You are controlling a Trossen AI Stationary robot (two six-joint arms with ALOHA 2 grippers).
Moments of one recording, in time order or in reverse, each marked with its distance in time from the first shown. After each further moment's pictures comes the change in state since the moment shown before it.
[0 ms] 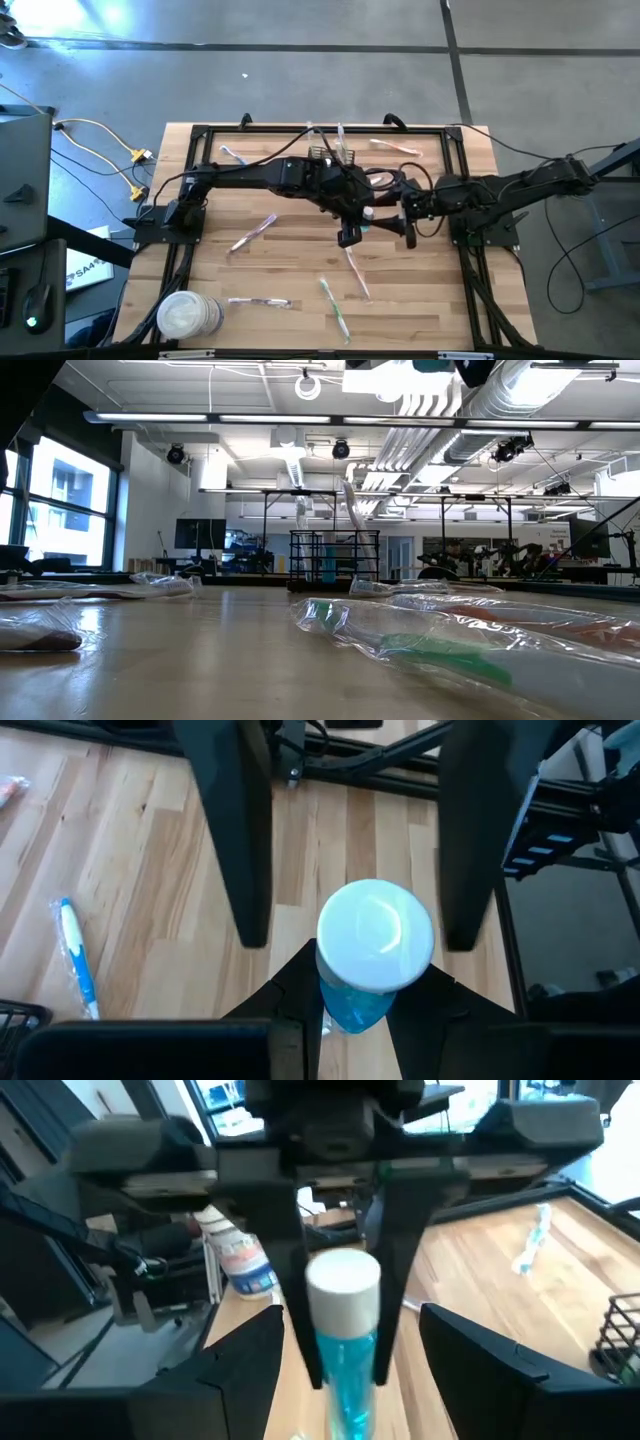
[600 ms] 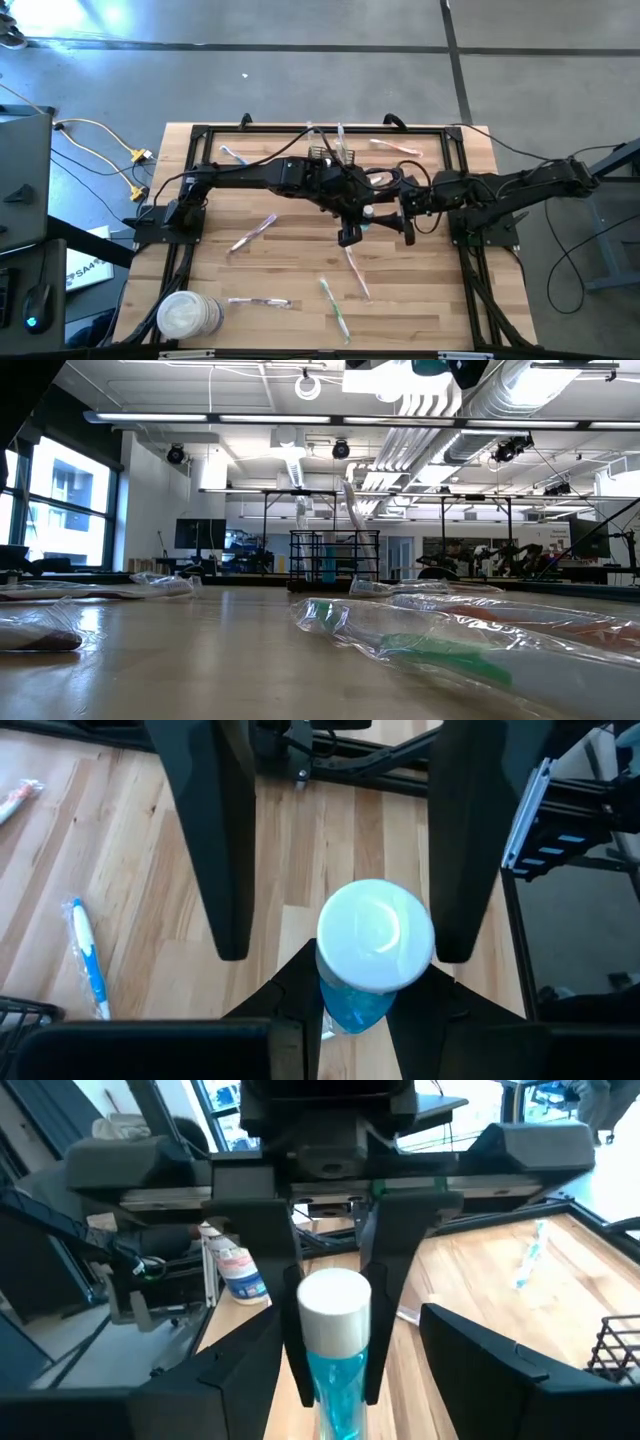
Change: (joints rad) left arm 0.000 0.000 0.000 -0.001 -0.019 0.008; right arm -0.046 0.009 0.000 0.013 -0.056 -0.061
